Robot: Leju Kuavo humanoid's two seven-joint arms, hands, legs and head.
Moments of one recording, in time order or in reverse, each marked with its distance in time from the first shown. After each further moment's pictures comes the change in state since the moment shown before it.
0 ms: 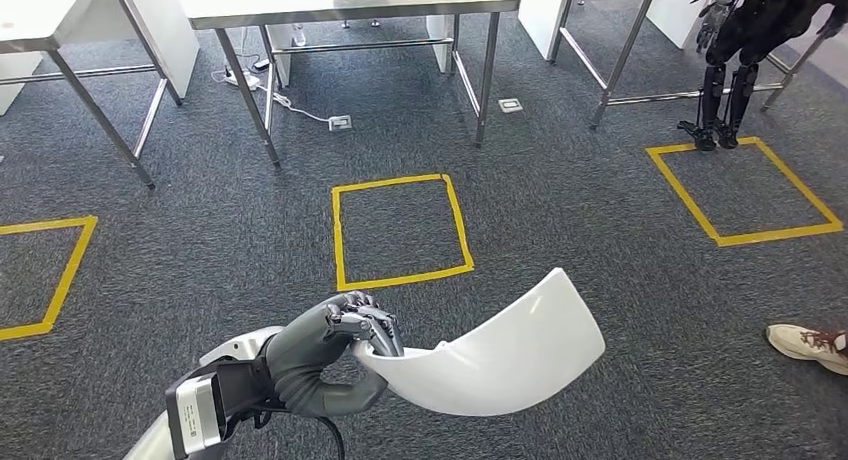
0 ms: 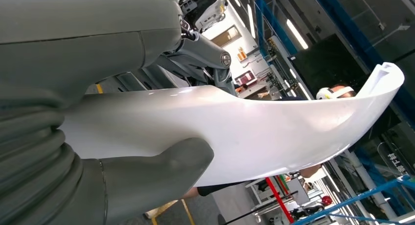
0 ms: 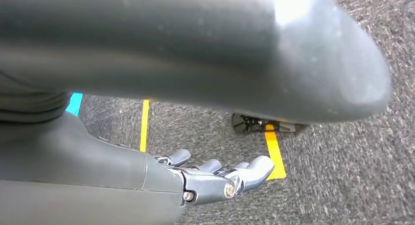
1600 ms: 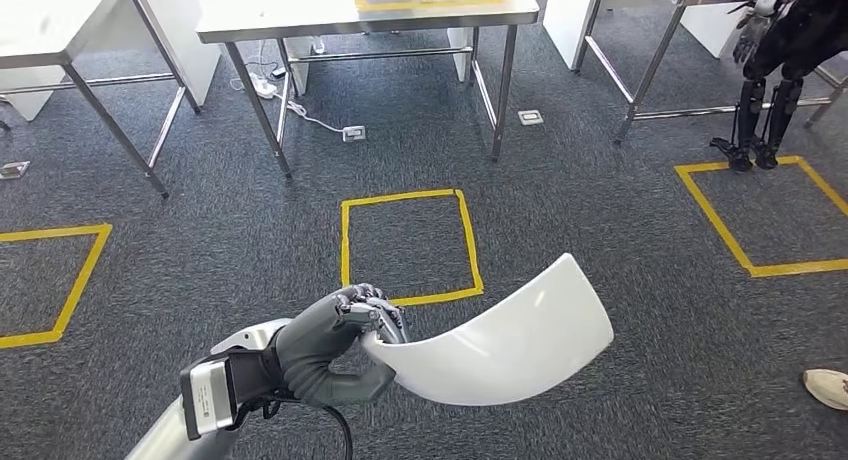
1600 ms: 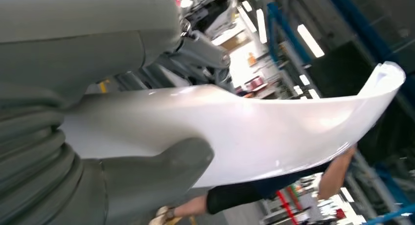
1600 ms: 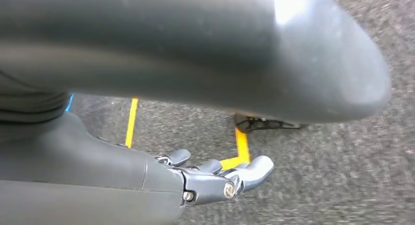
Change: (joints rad) left arm -0.024 -0.014 0.004 0.035 0.016 -0.008 -0.004; right arm 0.002 0.005 -0.002 0.000 0.002 -0.001 0.006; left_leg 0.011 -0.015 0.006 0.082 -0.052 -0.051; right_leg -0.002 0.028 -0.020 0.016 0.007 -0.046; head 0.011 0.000
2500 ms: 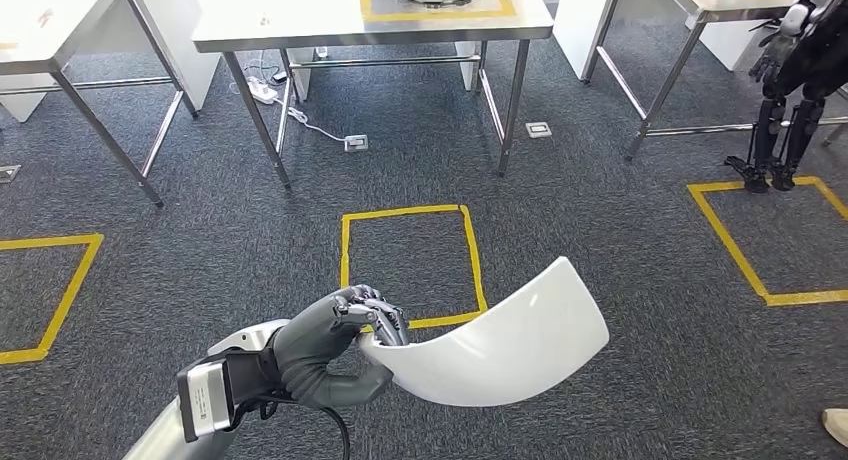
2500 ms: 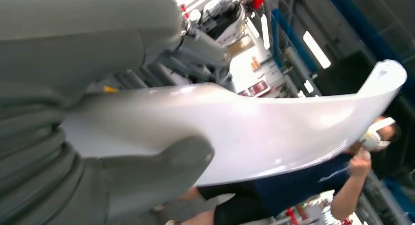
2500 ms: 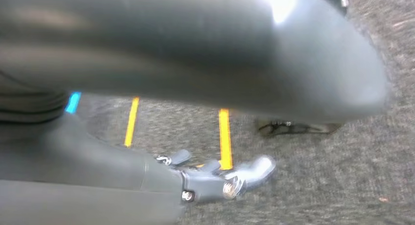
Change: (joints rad) left arm 0.006 0.006 0.001 -0.006 0.000 -0.002 0.003; right arm 0.000 0.003 -0.005 0.000 0.007 0.002 0.057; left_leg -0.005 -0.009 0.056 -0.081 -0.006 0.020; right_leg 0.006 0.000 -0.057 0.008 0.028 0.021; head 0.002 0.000
